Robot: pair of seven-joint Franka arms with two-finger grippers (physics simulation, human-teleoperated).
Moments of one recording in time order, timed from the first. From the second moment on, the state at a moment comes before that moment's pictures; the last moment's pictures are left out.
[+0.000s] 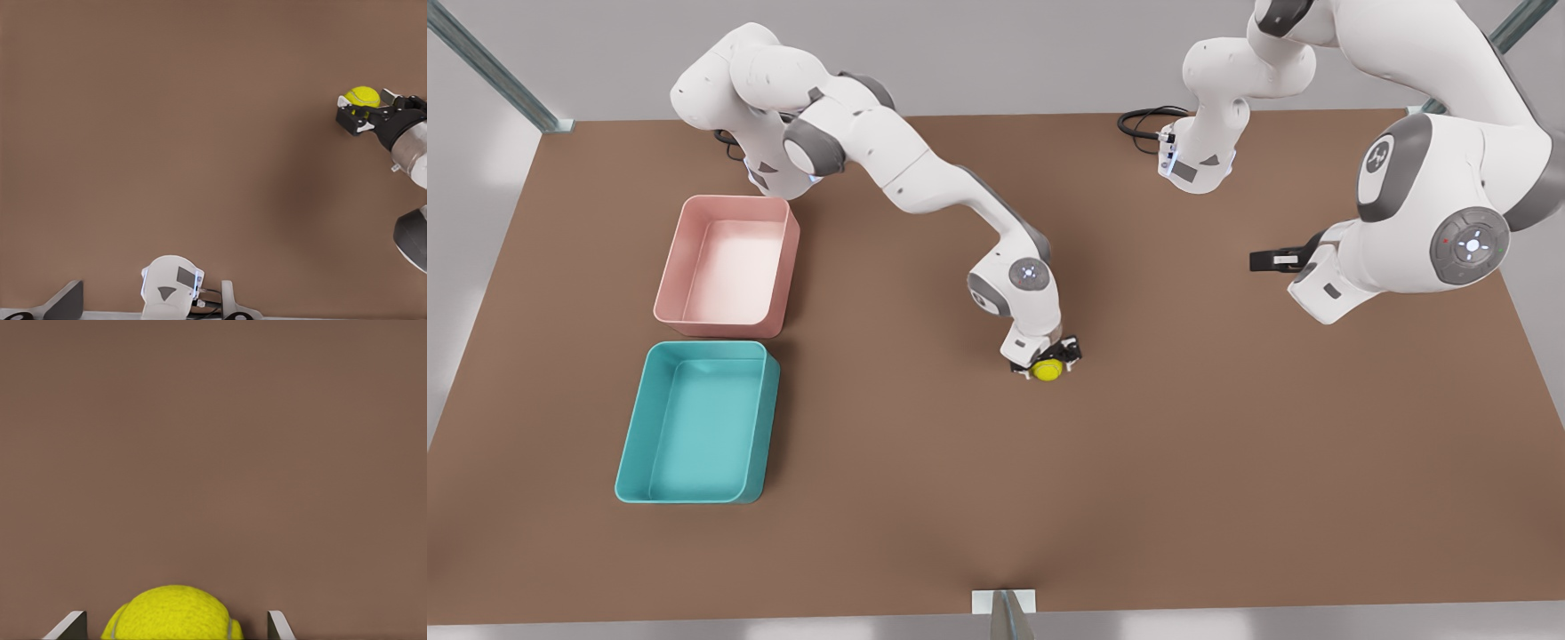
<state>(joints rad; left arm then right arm) -0.07 0.29 -0.10 -1.20 -0.03 1.04 -0.21 0.97 1.12 -0.14 -1.08 0.07 2.46 0.76</state>
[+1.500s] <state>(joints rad) 0.06 0.31 -0.15 -1.20 -0.06 1.11 -0.21 0.13 0.86 -0.29 -1.14 0.09 1.82 -0.20</state>
